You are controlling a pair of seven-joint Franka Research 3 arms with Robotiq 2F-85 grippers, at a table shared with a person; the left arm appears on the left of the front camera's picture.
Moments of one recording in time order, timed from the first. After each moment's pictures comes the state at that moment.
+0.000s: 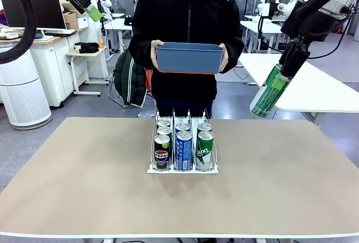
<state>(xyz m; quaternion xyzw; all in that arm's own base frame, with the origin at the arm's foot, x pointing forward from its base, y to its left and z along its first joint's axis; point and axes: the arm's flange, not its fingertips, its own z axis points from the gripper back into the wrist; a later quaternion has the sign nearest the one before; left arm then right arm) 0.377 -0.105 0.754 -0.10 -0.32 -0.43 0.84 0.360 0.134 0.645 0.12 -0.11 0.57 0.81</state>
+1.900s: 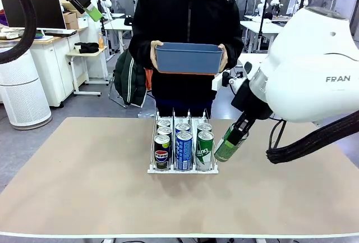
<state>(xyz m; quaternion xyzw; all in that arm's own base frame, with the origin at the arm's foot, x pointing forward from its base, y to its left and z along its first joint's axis) 0.377 -0.105 0.755 -0.10 -0.32 -0.43 0.84 0.299 0.238 0.484 0.04 -0.18 0.47 0.86</state>
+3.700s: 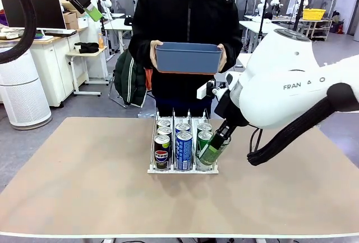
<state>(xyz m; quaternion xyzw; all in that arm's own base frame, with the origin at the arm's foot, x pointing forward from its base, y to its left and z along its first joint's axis) 0.377 -0.105 0.755 -0.10 -0.32 -0.43 0.84 0.335 0.266 0.448 0.06 -0.19 0.47 0.86</state>
